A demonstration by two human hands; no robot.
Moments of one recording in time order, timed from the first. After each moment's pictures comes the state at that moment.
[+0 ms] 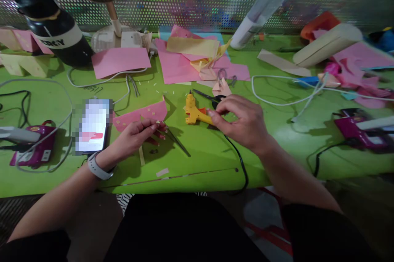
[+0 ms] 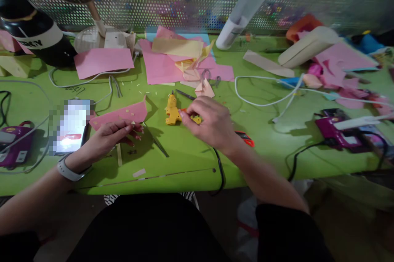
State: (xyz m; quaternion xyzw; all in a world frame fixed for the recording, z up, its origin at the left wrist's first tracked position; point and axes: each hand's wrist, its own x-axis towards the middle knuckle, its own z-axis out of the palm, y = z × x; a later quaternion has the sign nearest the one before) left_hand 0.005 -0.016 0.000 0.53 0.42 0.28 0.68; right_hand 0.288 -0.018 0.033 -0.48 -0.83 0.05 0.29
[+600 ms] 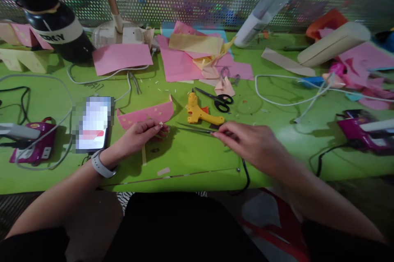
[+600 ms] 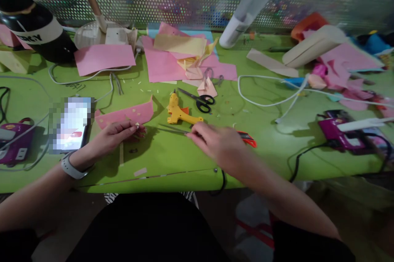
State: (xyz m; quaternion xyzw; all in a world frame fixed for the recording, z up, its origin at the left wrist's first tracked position) left_hand 0.007 -0.016 -0.012 0.50 0.43 0.27 0.70; right_hand 0.310 -0.055 0.036 -0.52 -0.84 0.10 0.08
